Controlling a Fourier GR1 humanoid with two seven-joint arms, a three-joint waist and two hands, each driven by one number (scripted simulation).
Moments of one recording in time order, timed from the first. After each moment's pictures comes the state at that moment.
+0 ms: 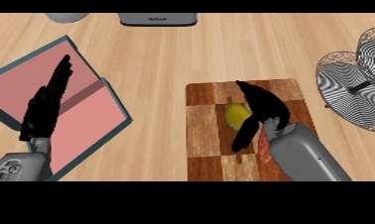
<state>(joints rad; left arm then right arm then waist) -0.13 0.34 0.00 -1.47 -0.10 0.13 0.06 -0.42 -0.25 0.44 -1.47 0.36 0.31 0.98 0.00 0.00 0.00</state>
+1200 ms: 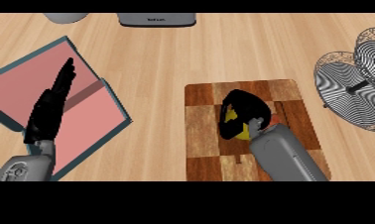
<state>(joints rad) -0.12 0.27 0.04 -1.48 -0.16 0.10 0.05 -0.41 -0.11 0.38 -1.36 0.50 0.42 0.85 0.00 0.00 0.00</state>
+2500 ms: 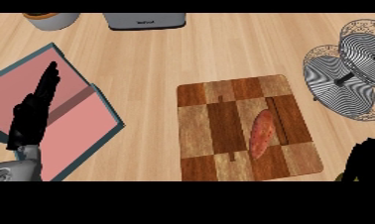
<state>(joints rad) -0.09 0.30 0.11 -1.48 -0.14 0.08 0.05 0.23 -0.55 0.01 -2.39 0.32 0.21 0.19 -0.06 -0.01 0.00</state>
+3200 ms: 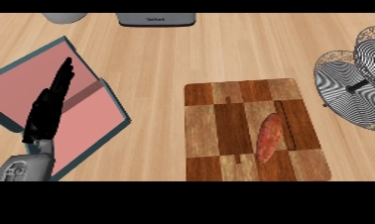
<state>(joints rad) -0.12 0.26 0.07 -1.47 -0.18 0.08 0.05 0.03 -0.76 -0.52 -2.23 -0.10 0.46 0.18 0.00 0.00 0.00</state>
